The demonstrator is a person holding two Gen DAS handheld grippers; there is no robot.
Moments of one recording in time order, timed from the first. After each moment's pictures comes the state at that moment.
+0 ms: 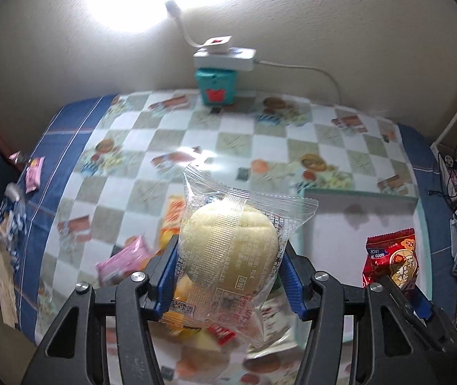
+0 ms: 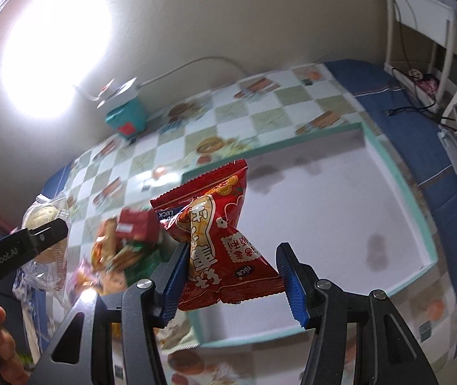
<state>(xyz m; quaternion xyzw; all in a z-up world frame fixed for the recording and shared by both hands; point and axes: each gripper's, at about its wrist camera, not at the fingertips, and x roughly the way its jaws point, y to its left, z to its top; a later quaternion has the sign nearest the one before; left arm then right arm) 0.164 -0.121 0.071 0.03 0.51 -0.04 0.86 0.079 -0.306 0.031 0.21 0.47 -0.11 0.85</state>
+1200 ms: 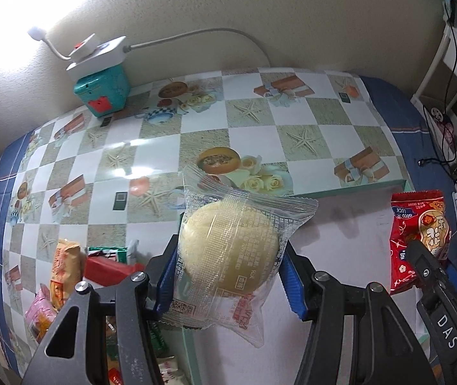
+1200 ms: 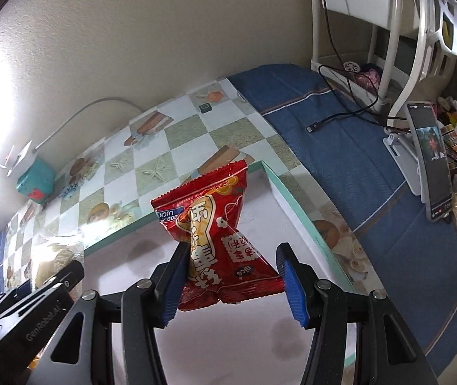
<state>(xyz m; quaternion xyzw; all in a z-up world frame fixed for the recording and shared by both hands) 0.214 -0.271 -0.004 0.10 0.54 -0.11 0.83 0.114 -0.433 0.000 0.22 0.46 -0.24 0.83</state>
